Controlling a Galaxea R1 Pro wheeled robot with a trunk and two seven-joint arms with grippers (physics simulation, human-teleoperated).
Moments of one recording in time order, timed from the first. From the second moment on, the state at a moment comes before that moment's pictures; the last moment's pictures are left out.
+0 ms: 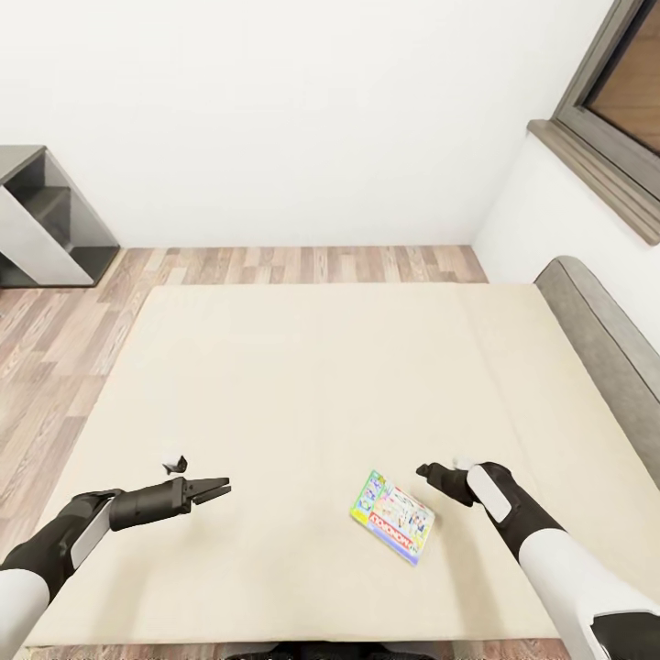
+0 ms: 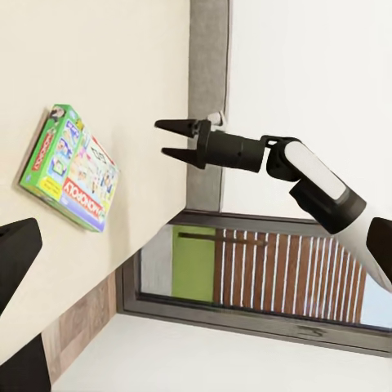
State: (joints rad) left arm -0.67 0.38 -0.17 -0.58 0.50 0.65 -1.41; right arm -0.78 -0.13 0.12 -0.53 -0.74 0.56 -0.14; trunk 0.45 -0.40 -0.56
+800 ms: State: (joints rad) left arm -0.67 0.38 -0.17 -0.58 0.50 0.65 -1.42; right arm -0.79 -0.12 0.12 -0.53 -0.74 0.57 -0.14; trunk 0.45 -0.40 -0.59
